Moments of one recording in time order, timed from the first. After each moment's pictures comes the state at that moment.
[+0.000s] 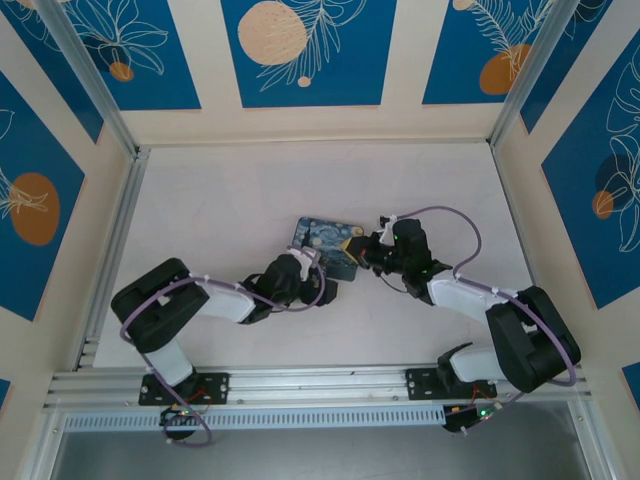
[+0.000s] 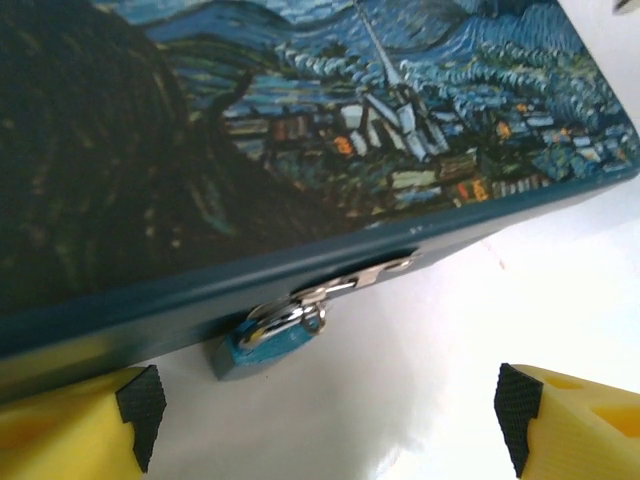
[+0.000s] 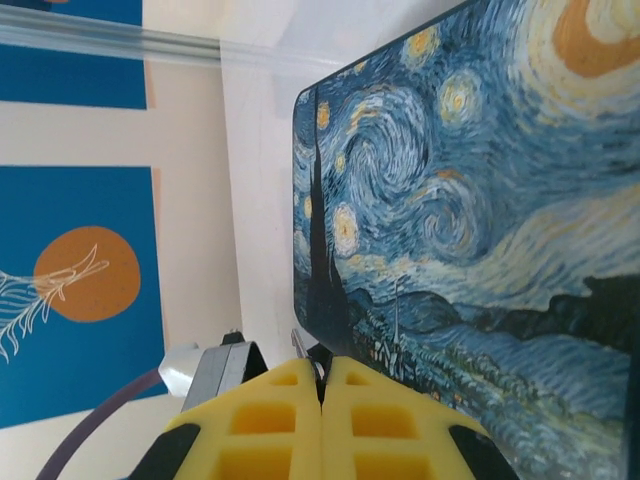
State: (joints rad) left arm -0.87 1.71 0.58 0.54 0.04 -0.50; right arm 0.43 1.34 0.52 0.35 -0.49 1.18
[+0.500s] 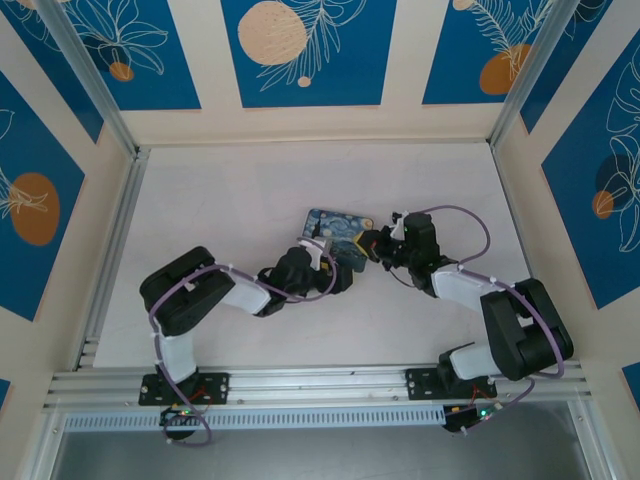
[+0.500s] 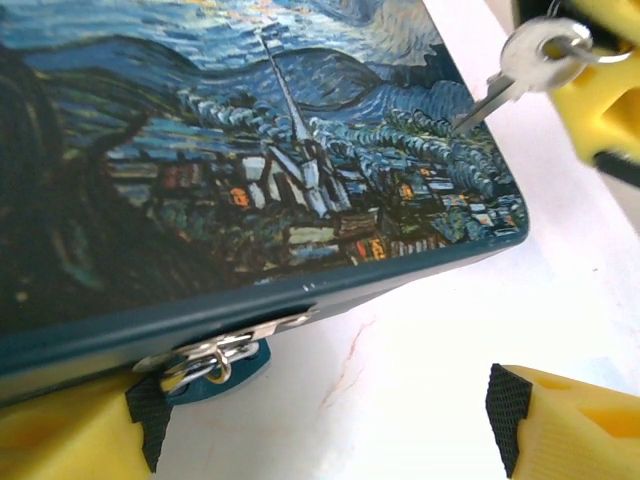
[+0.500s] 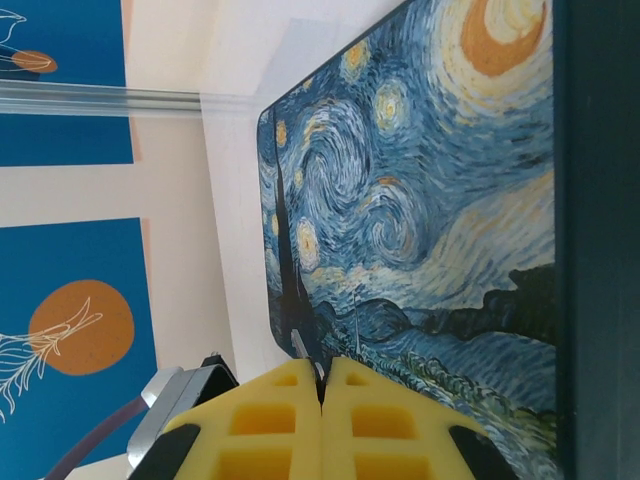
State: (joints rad) left arm -0.87 1.87 0.69 0.74 0.12 -0.66; right arm 0.32 1.39 0.53 0.35 -0.53 1.17
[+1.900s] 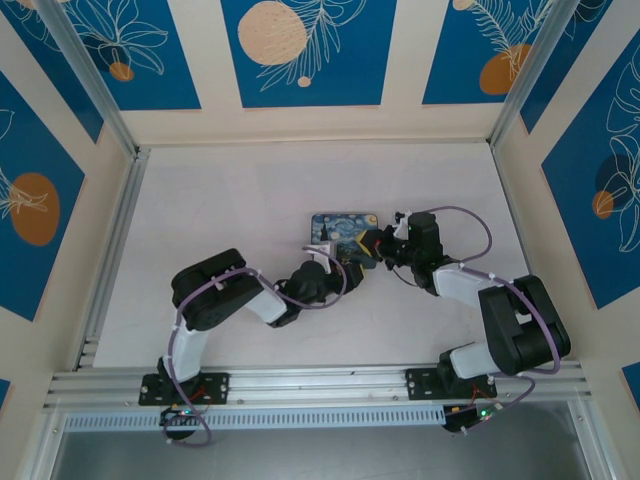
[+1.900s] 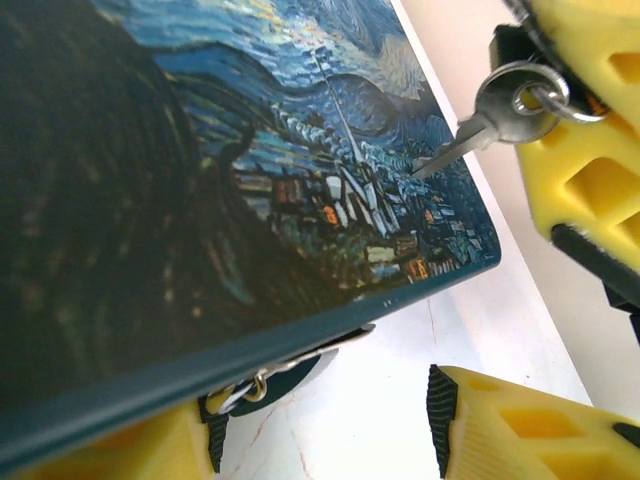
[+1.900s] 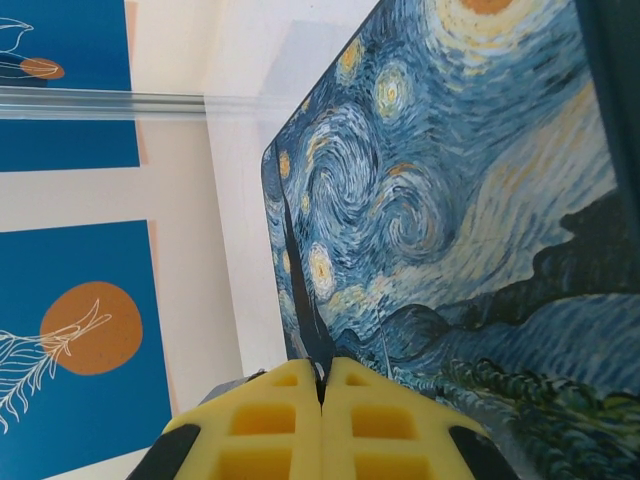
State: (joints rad) left arm -0.98 2.03 0.73 1.00 -0.08 -0.92; right arm 0.28 1.41 0.52 0.38 -0.57 1.16
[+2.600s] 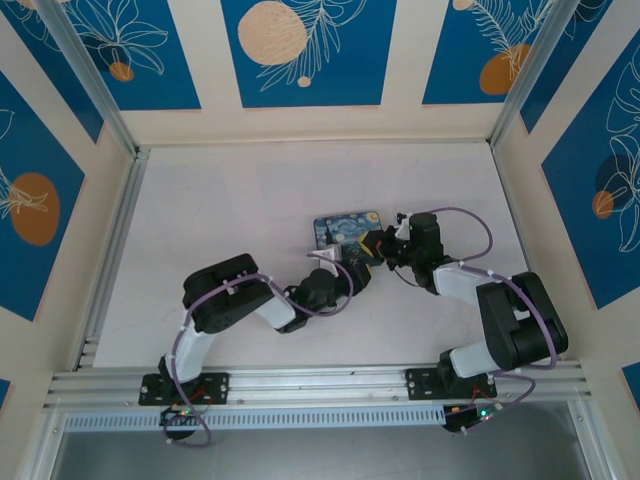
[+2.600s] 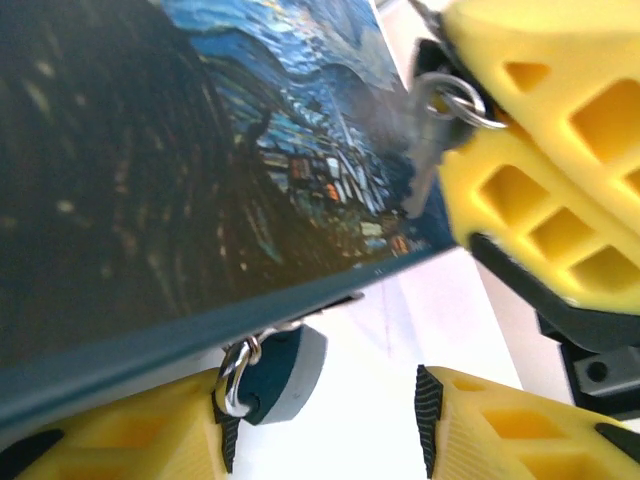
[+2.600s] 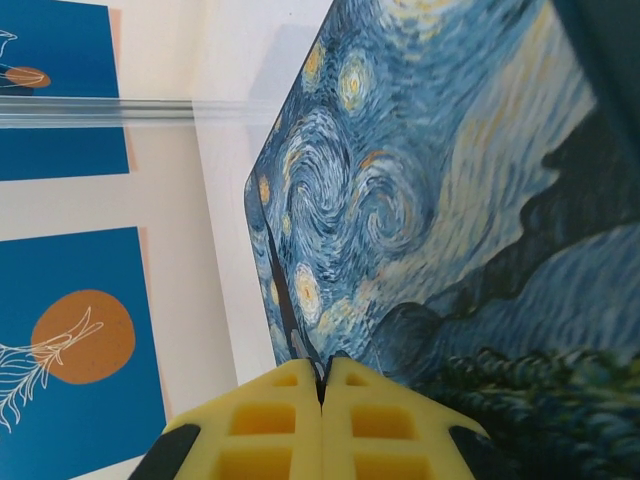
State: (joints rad) left arm -1.05 2.08 0.78 1.06 -0.20 -1.04; right arm 0.27 1.44 0.52 0.38 -0.58 1.16
